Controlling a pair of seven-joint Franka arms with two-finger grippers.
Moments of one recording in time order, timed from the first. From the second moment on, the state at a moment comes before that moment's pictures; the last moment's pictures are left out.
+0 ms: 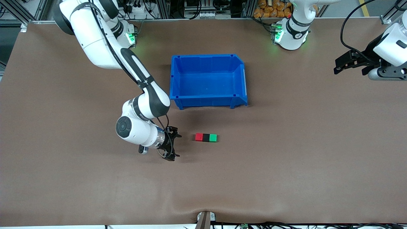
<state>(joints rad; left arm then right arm) -0.01 -0.07 -0.09 -1.62 -0.01 1.52 -0.07 0.36 0.81 0.10 -1.37 0.41 2.31 1.79</state>
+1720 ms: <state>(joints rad) 0.00 -0.07 -0.09 -1.52 -0.01 1.48 -0.07 0.20 0.63 0.10 -1.37 0.35 1.94 1.37</state>
